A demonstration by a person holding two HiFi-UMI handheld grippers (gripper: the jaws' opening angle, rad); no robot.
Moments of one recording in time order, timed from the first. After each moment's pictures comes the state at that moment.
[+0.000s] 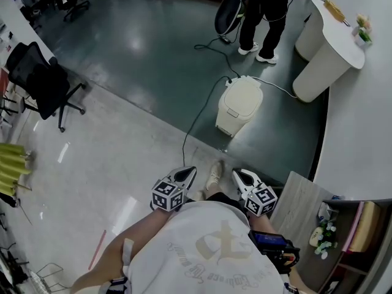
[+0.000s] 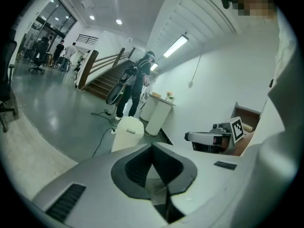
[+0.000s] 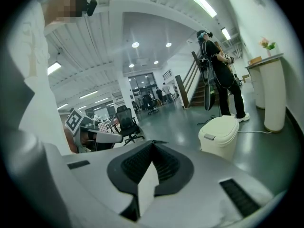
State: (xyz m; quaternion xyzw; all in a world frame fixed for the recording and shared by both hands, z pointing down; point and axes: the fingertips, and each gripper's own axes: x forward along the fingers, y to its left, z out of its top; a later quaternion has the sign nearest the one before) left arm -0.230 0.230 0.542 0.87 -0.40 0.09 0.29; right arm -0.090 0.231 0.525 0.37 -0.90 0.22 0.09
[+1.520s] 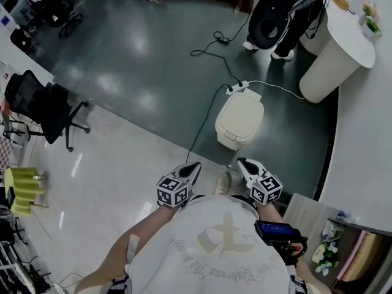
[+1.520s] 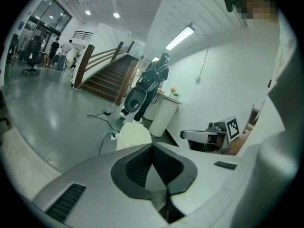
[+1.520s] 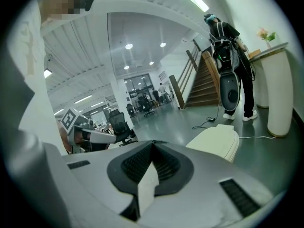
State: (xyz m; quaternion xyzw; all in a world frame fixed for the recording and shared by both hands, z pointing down) left arm -0.176 0.034 0.539 0.86 -0.39 0.13 0.29; right arm -0.034 0.022 0.533 0.38 -0.89 0.24 0.07
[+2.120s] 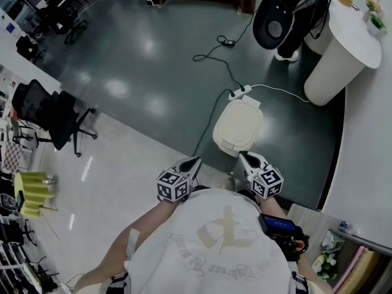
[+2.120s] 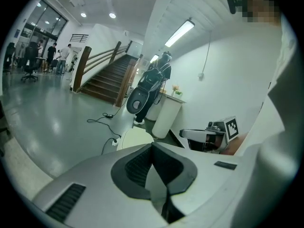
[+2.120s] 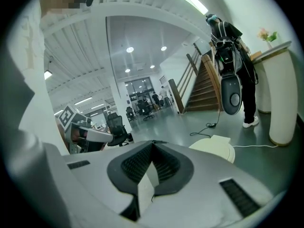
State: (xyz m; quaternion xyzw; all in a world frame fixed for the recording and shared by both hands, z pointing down) left arm -0.130 -0.040 0.530 0.86 -0.40 0.15 0.28; right arm 0.016 -0.058 0.532 0.38 -0.89 0.23 0.06
